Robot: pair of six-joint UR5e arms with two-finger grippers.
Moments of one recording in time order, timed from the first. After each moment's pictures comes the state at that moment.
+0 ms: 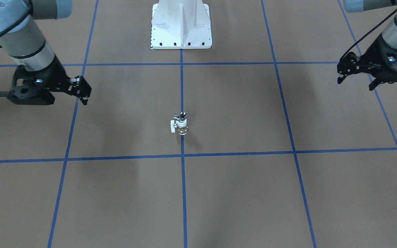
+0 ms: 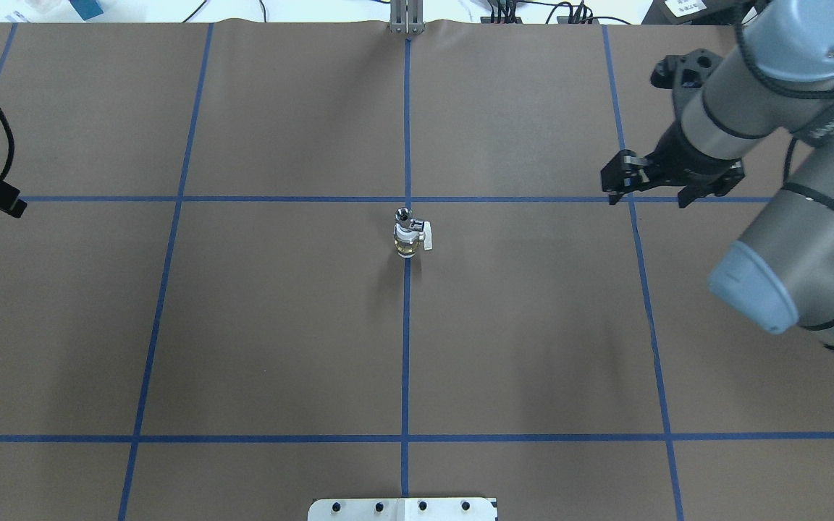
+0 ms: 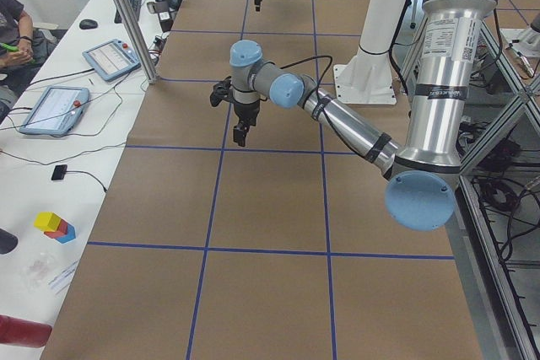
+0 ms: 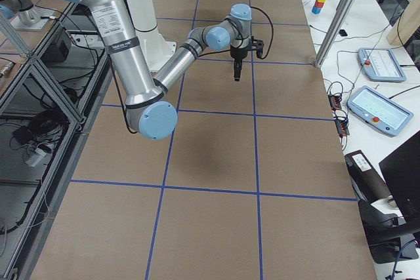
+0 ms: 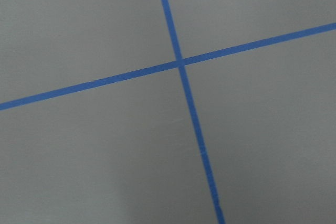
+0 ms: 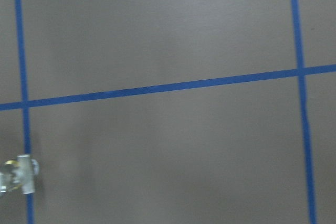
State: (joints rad) left arm -1.15 -1.64 -2.06 -1.47 -2.22 -0.29; right arm 0.93 -1.25 1.99 -1.77 2.11 0.85
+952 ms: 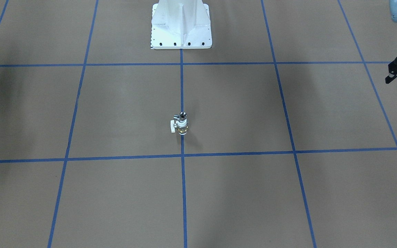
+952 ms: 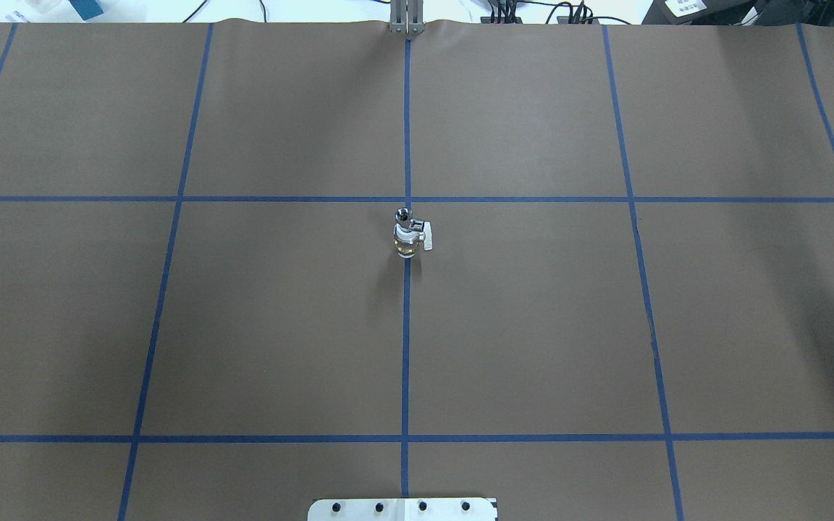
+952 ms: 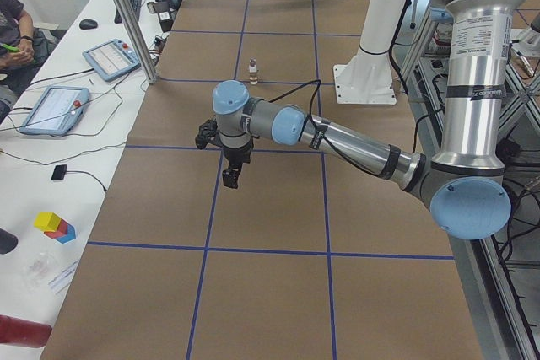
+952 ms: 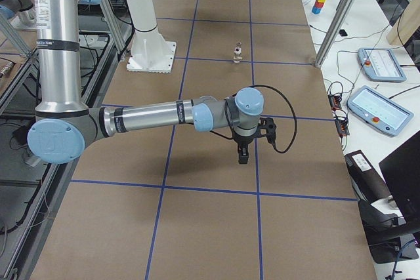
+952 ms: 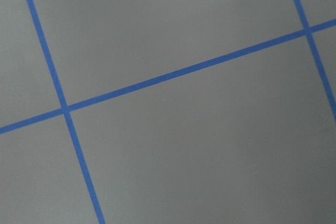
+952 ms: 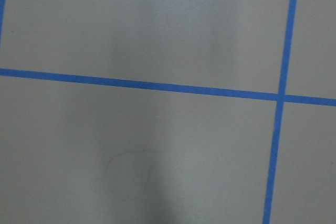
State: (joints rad) left arm -1.36 -1.56 -1.91 -1.48 -2.33 -0.02; right arm 1.43 -1.60 1.71 -1.47 2.37 0.19
